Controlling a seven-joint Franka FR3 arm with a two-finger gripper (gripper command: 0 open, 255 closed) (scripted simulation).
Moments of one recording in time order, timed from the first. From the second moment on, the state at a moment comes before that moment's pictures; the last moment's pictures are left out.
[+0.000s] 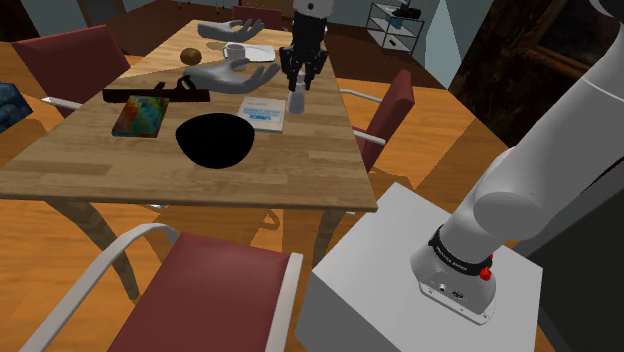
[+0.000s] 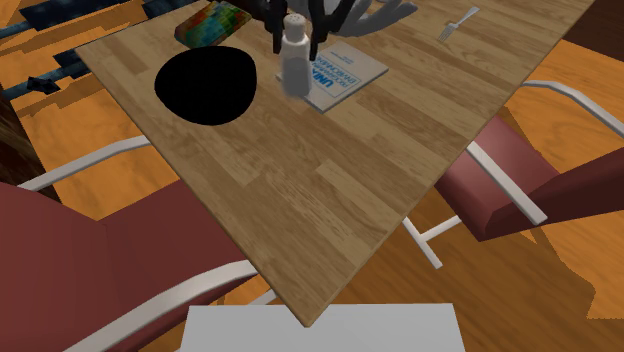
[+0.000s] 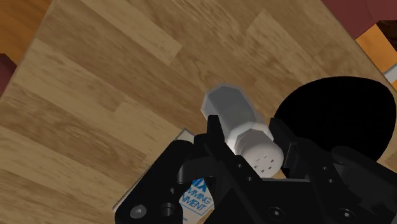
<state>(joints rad) -0.04 -0.08 0.06 -1.99 0.11 1.91 0.17</state>
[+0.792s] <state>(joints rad) 0.04 0.10 0.14 -1.69 0.09 1.81 0.35</state>
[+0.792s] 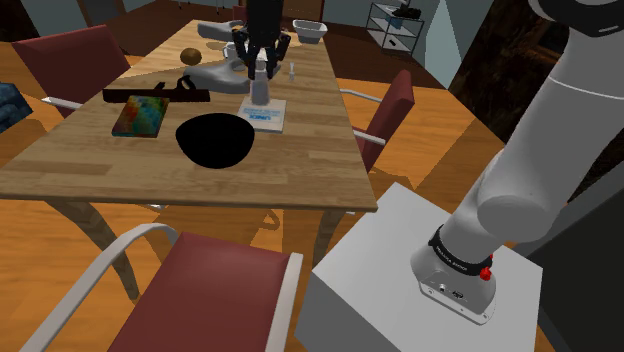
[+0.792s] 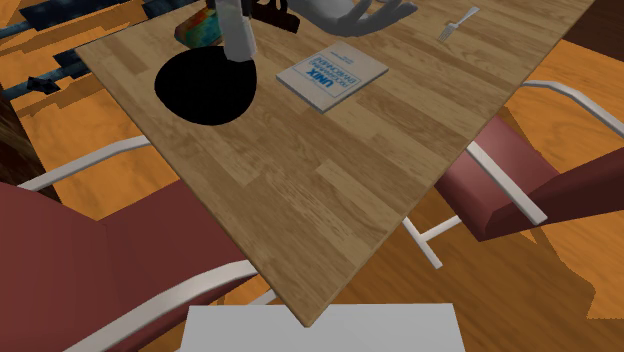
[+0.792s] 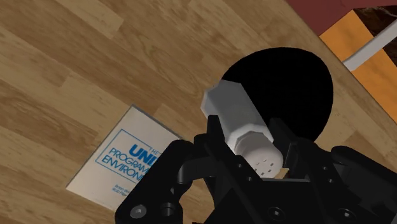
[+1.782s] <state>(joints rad) 0.16 0.41 0.19 -1.31 0.02 1.75 0.52</state>
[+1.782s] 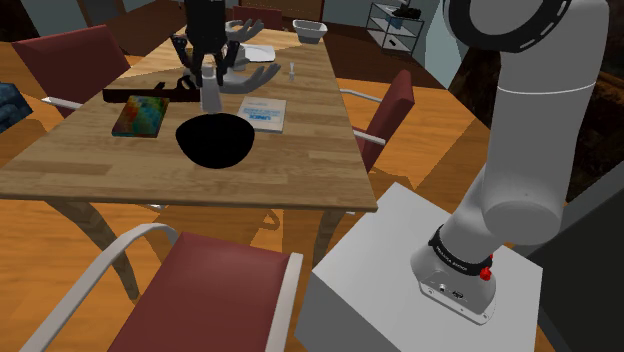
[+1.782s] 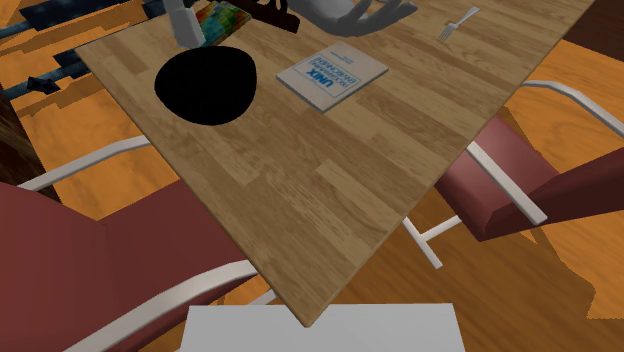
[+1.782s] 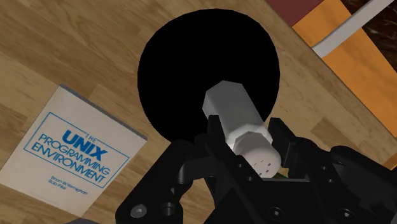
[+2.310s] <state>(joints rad) 0.15 0.41 0.19 -1.42 0.02 1.85 0.51</state>
